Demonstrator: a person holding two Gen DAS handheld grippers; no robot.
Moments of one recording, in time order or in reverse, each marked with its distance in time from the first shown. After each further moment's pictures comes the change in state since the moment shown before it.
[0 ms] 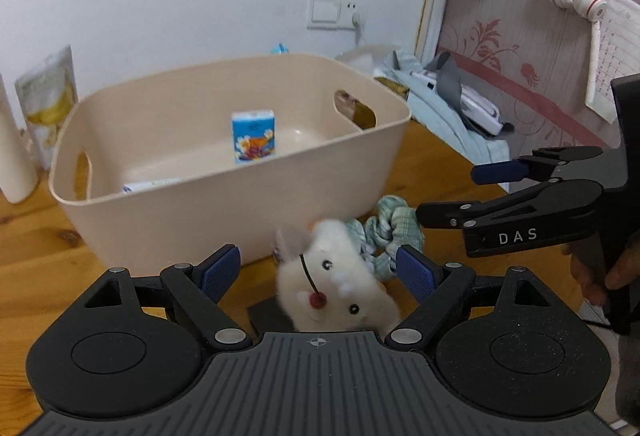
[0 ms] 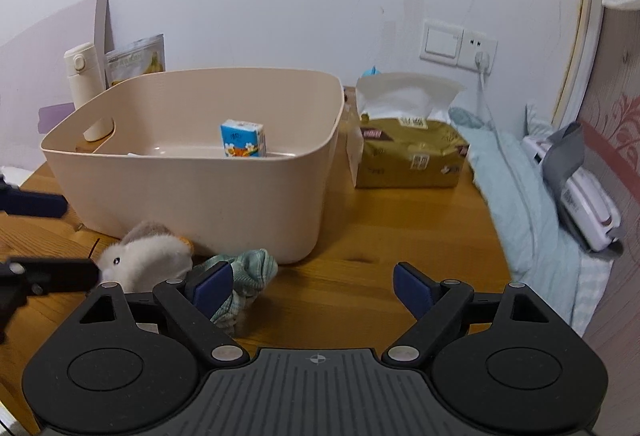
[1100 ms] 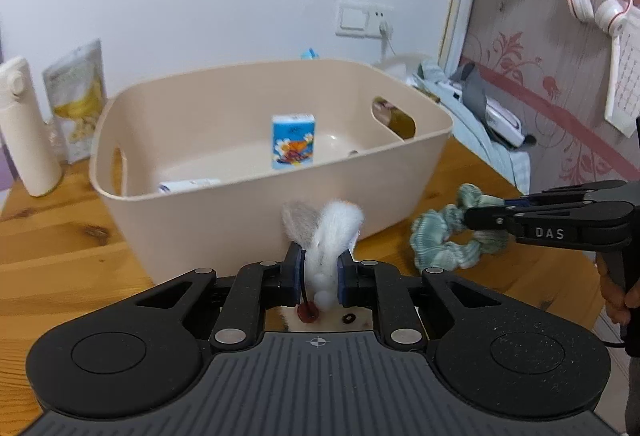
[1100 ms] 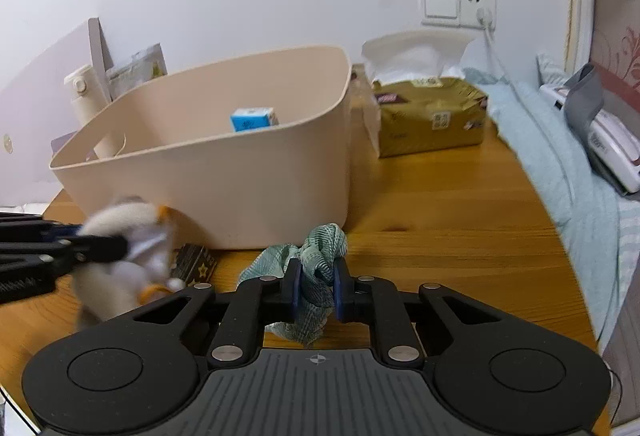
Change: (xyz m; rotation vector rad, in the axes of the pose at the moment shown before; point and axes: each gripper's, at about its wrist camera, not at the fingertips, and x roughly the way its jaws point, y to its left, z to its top) left arm -0.012 0.031 -0.002 -0.030 -0.042 0.046; right arm 0.010 -0.003 -0.014 0.141 0.016 0.084
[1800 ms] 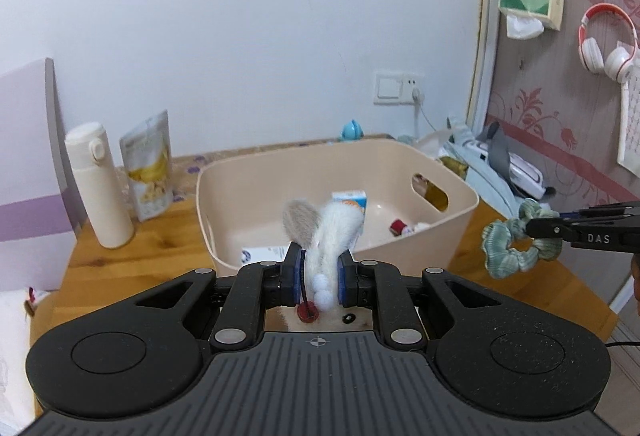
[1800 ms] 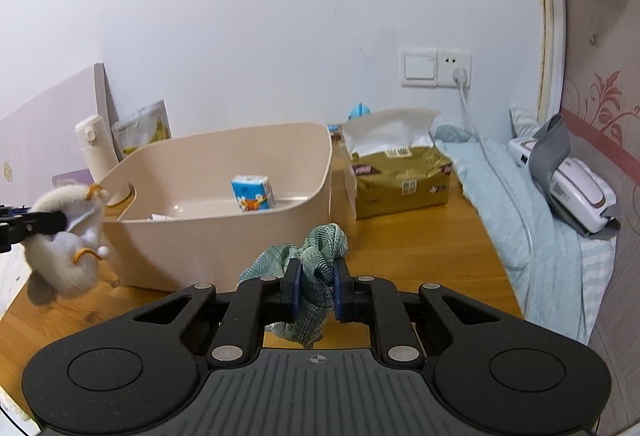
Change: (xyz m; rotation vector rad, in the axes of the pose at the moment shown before) left arm -0.076 0.023 0.020 0.000 -0.169 0.104; right arm -0.062 -0.001 0.018 -0.008 -0.142 -0.036
